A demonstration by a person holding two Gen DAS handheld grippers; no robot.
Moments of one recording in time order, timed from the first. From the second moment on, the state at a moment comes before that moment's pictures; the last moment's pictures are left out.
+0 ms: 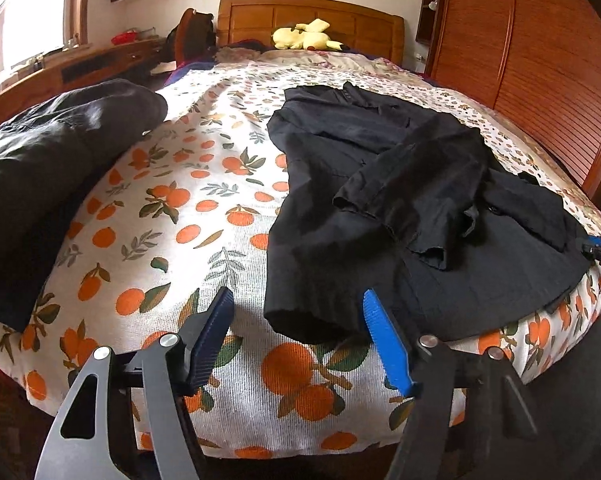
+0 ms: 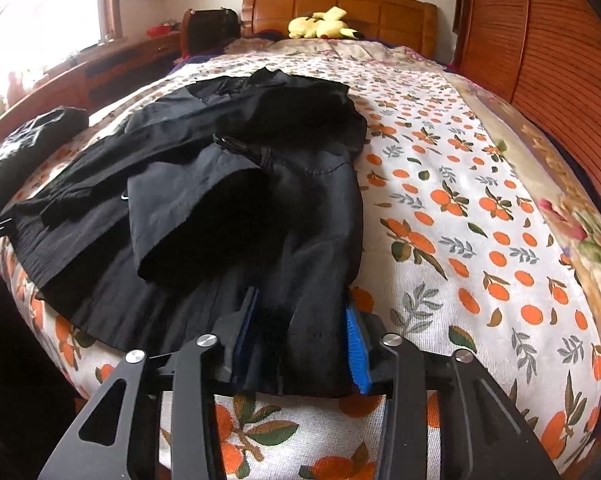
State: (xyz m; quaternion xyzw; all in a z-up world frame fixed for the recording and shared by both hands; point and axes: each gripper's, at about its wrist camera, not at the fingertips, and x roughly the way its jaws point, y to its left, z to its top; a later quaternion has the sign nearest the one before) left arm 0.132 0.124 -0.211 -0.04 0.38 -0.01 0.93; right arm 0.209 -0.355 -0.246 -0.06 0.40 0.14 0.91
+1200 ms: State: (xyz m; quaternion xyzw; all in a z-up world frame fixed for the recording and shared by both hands) left arm 0.094 0.084 -0.015 -0.06 0.21 -0.04 0.97; right arm 0.174 -0.387 -0.093 0.00 0.27 0.20 0.94
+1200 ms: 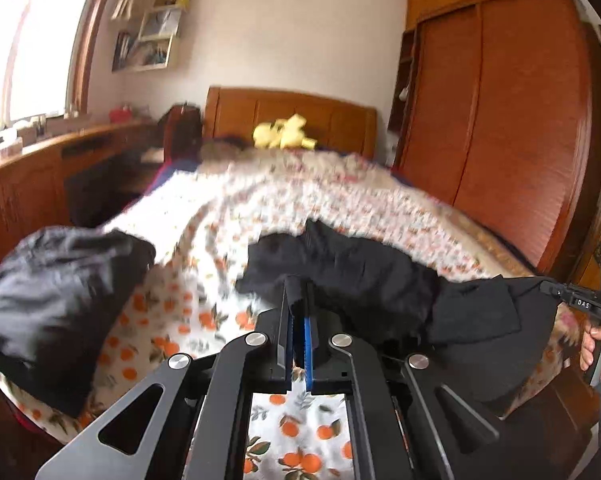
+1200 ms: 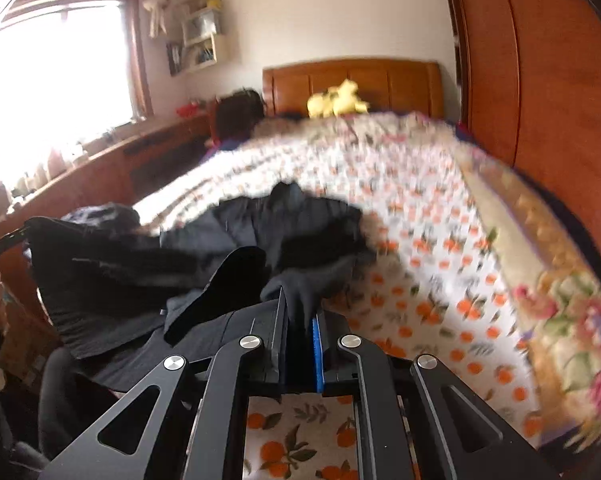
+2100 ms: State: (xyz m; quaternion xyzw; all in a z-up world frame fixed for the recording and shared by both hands) left arm 0.034 0.055 0.037 -0.03 0.17 -0.05 0.98; right arm 0.121 -0.382 -0.031 -0.09 0.23 0.20 0.95
